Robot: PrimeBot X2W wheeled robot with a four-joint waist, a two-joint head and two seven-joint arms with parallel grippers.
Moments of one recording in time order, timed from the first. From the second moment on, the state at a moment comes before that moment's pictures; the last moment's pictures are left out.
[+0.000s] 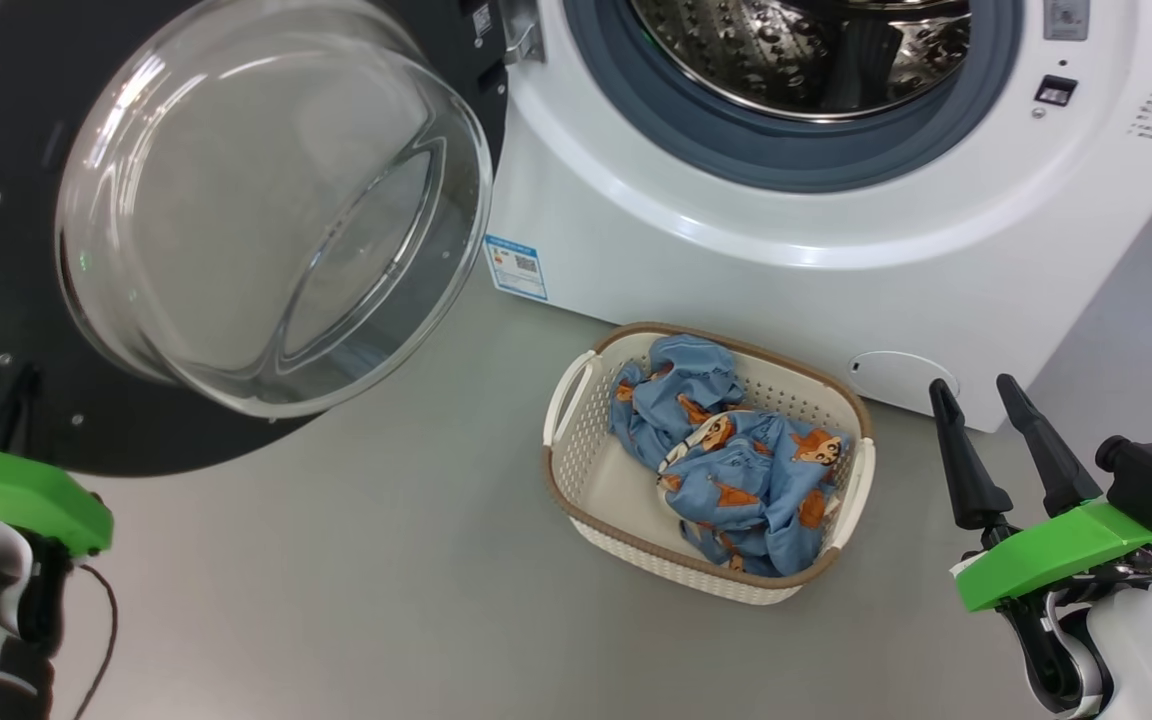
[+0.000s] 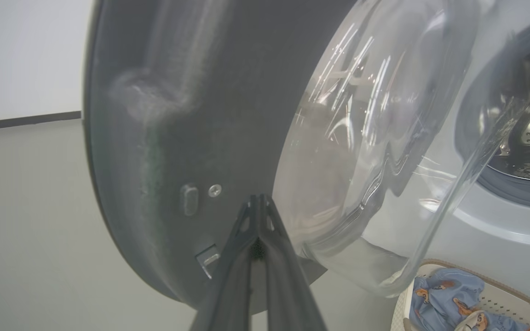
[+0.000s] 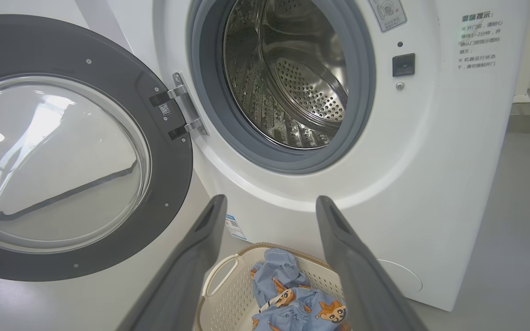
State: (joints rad) left arm -0.73 0.37 -0.14 1.08 -0.52 -0.13 -0.25; right arm -0.25 -0.26 0.19 0.37 0.56 0.13 -0.25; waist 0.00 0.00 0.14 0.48
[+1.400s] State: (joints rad) left arm -0.22 0.25 -0.12 0.33 -0.55 0.00 -0.25; right arm -0.22 -0.25 0.23 0.32 0.56 0.12 -0.25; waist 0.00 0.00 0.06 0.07
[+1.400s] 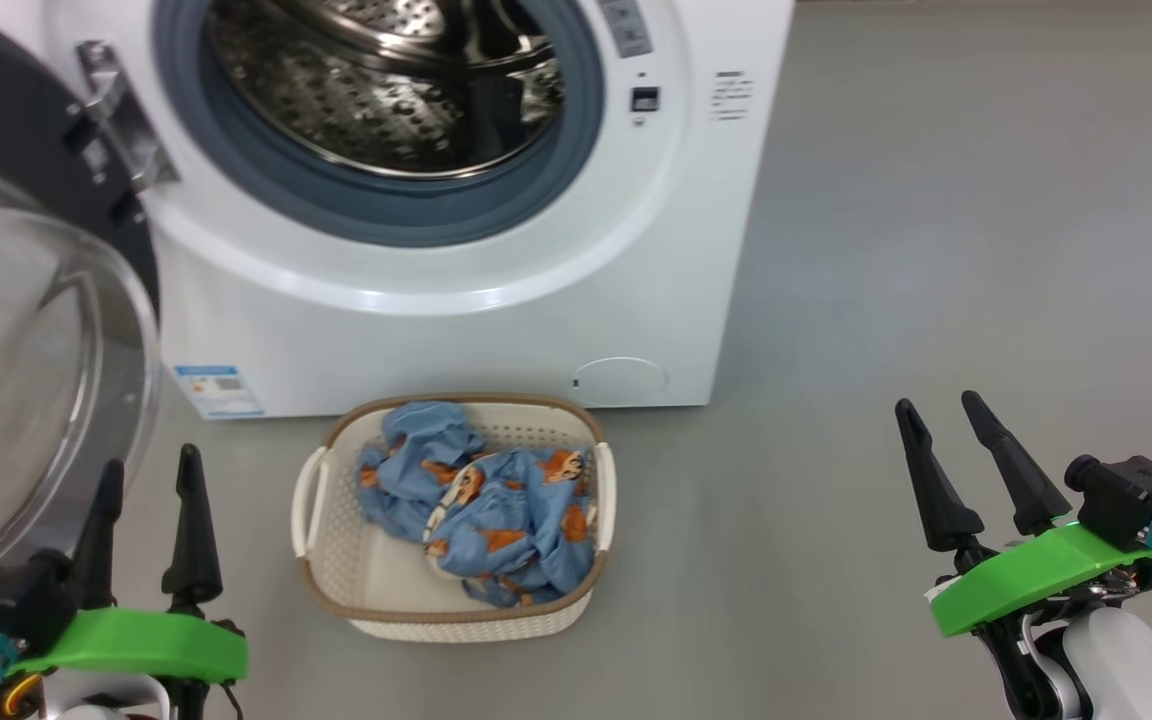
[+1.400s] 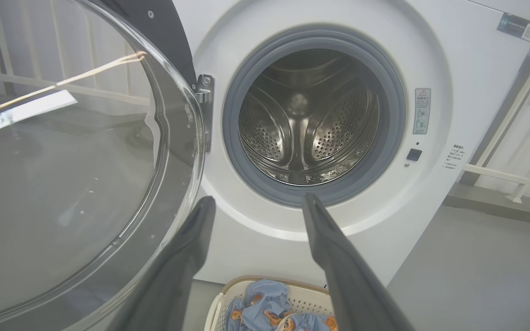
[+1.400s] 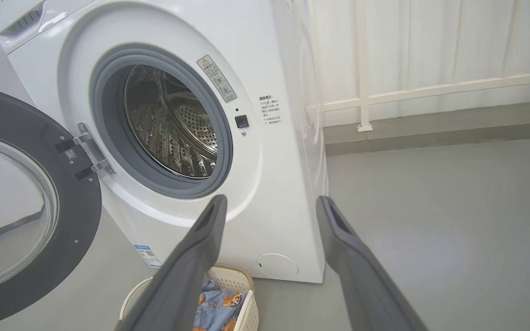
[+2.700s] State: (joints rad) left arm -0.13 0.22 -0.11 0.25 -0.52 0.01 -0.26; right arm -0.22 -0.28 0.23 0.29 0.55 0.13 -0.25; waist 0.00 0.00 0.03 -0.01
